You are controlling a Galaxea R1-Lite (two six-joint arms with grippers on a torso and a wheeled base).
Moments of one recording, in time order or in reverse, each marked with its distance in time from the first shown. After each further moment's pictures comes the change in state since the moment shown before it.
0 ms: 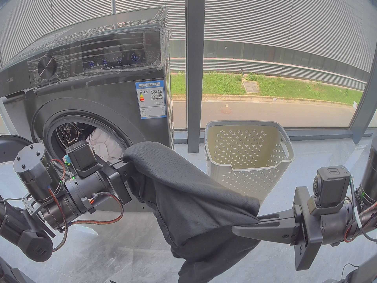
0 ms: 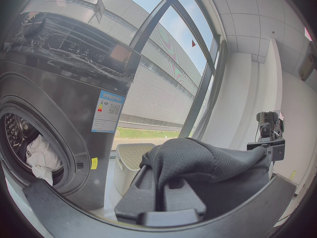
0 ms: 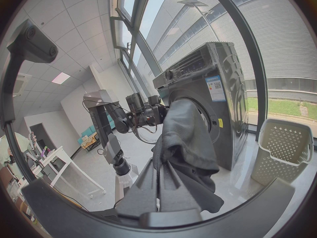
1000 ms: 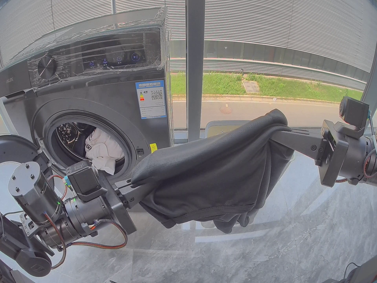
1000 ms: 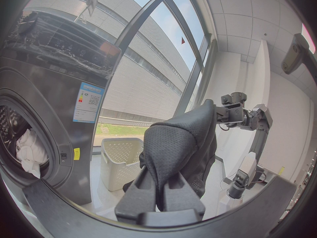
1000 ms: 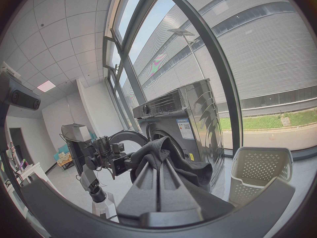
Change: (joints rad) left arm -0.125 -0.046 0.100 -0.046 -0.019 0.002; right arm -0.257 -0.031 -0.161 0.000 0.006 -0.002
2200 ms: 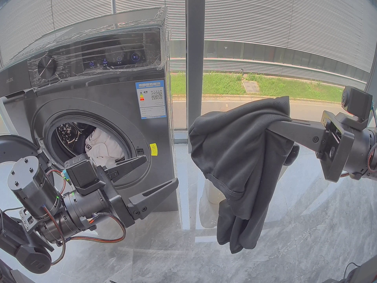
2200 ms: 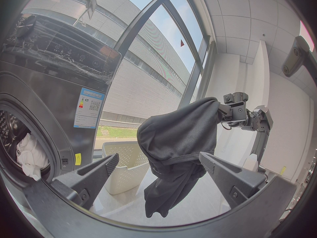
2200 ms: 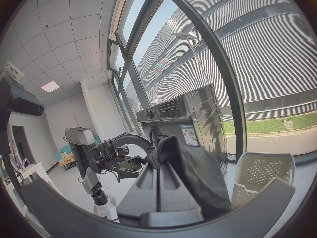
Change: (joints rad) left arm 0.020 0.004 -0.025 -0.002 -0.020 0.005; right arm 0.029 0.005 -0.045 -0.001 0.023 -0.002
